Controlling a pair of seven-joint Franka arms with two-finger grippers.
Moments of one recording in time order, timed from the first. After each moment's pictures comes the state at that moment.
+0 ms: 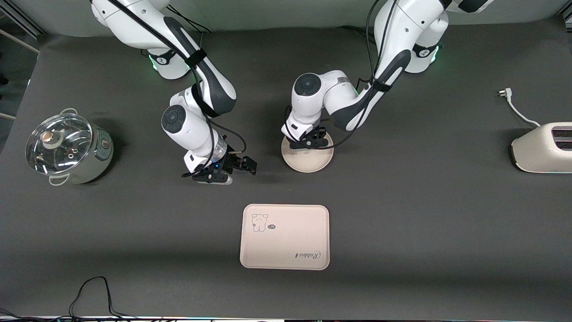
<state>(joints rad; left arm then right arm) -0.38 0.56 -0.50 -1.95 0.45 2.45 -1.25 0.49 0.38 0.06 -2.05 0.37 2.63 0.41</state>
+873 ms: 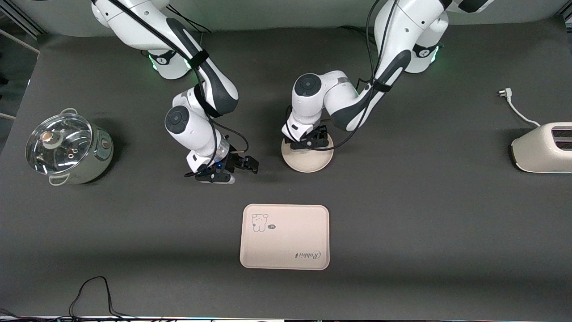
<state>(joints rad) -0.38 0.56 -0.50 -1.95 0.45 2.45 -1.26 0.49 0.39 0.06 -2.05 0.37 2.63 0.41</state>
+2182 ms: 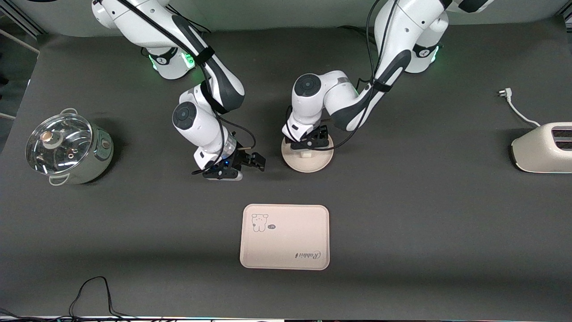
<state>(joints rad) -0.37 0.55 -0.50 -1.94 0.45 2.40 -1.26 0.53 0.41 0.06 -2.04 0.39 2.66 0.41</state>
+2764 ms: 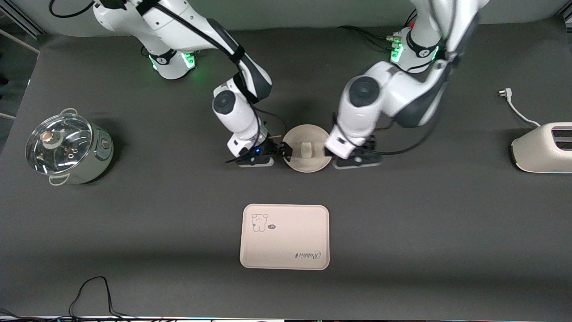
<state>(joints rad) -0.15 0.26 -0.41 -1.92 0.17 2.15 -0.72 0.72 0.55 0.07 -2.03 0.40 2.89 0.54</state>
